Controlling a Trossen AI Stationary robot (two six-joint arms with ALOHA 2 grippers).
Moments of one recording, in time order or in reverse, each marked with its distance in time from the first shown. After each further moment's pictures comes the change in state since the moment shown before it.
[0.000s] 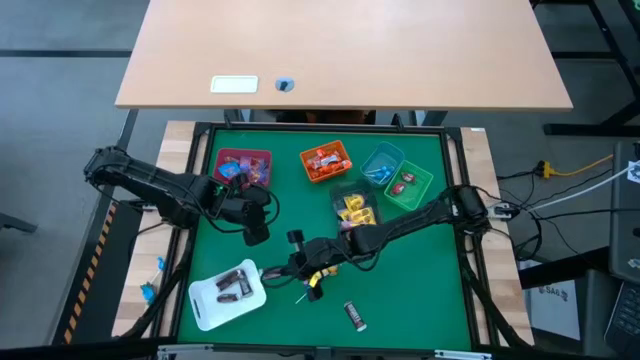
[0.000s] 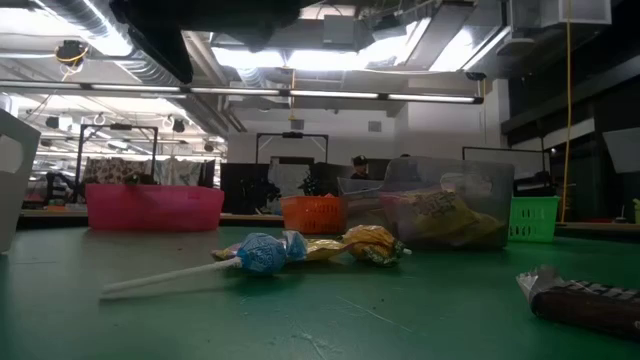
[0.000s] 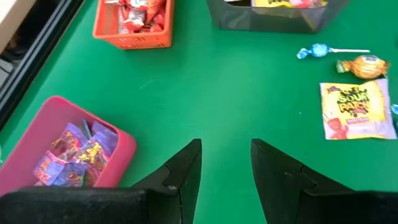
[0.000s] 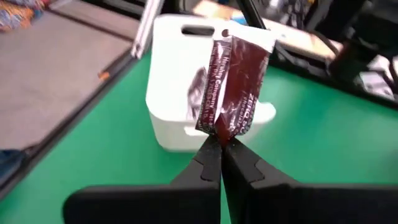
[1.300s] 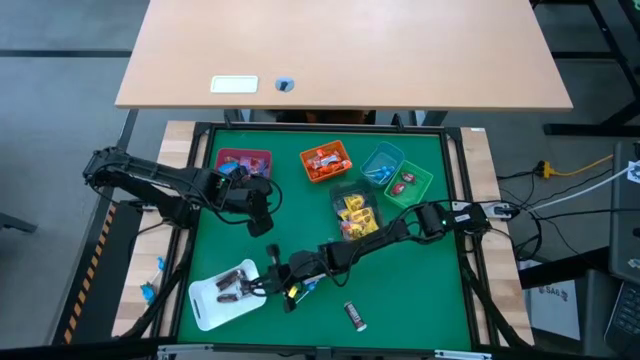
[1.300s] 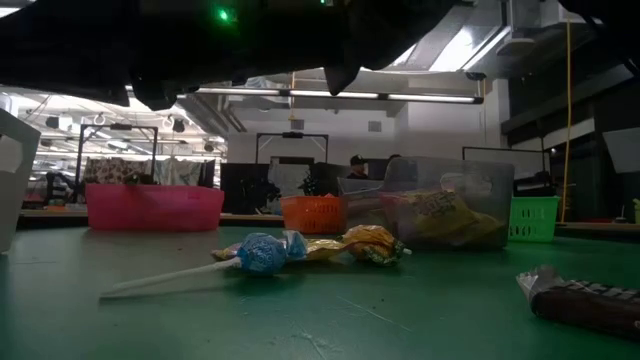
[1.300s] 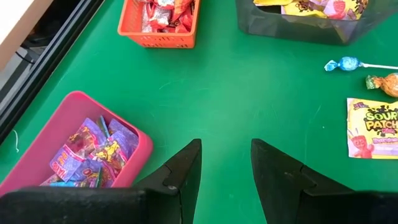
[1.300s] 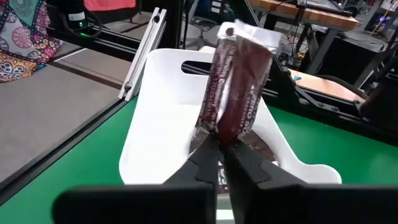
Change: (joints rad) left arm 0.089 0.000 0.000 -0.001 0.000 0.009; right arm -0.001 0.361 0.182 0.435 -0.015 0.002
